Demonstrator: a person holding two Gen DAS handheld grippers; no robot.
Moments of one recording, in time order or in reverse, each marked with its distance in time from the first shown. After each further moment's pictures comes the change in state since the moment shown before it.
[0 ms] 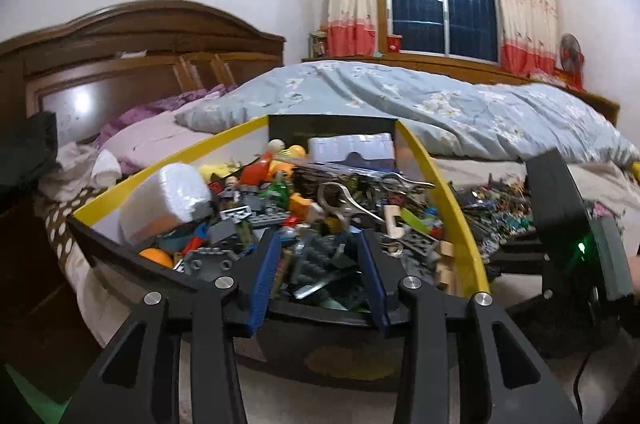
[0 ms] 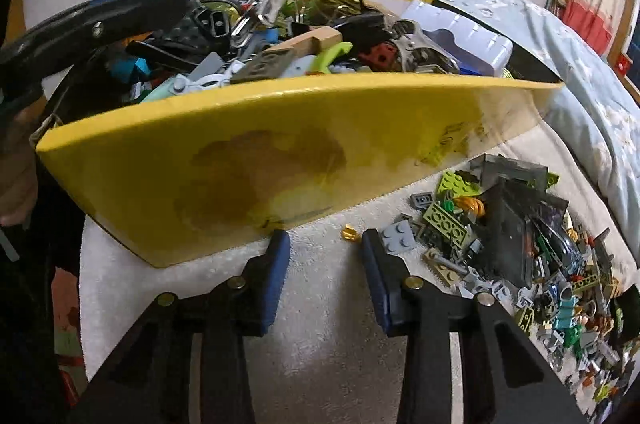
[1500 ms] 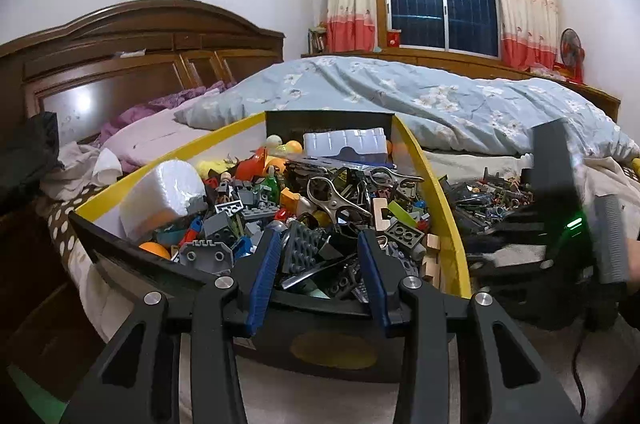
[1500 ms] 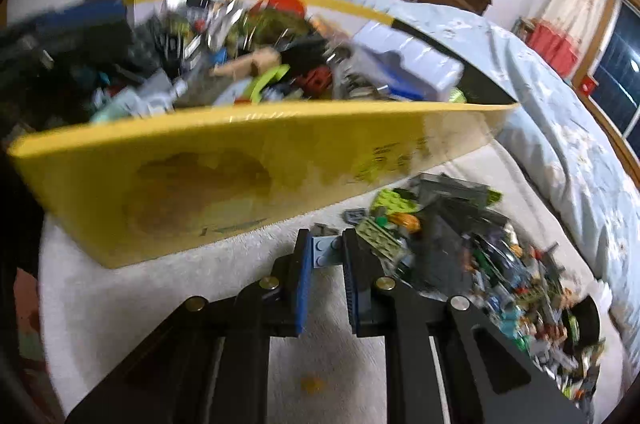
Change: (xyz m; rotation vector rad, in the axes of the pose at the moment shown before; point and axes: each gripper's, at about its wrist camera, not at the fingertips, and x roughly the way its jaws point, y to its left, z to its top) left arm -0.008 -0.006 0.001 -0.018 0.030 0.007; right arm -0.023 -0.014 0.000 -0.022 -0.056 -0.169
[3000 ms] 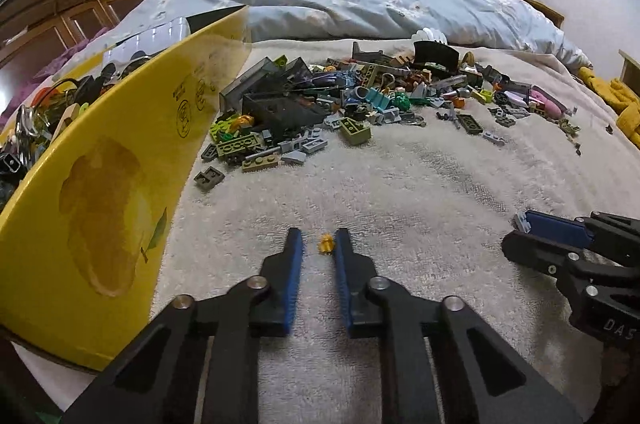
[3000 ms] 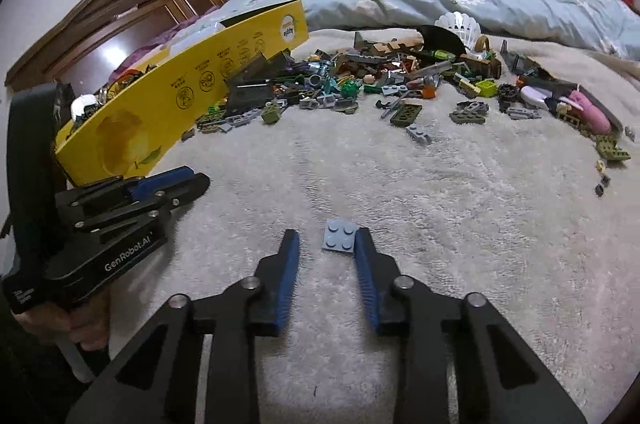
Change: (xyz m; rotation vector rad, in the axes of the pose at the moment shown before) left arm 0.073 -0.151 -0.043 0.179 0.335 -0.259; right arm -0.099 -0.056 -0.157 0.749 0.017 -0.124
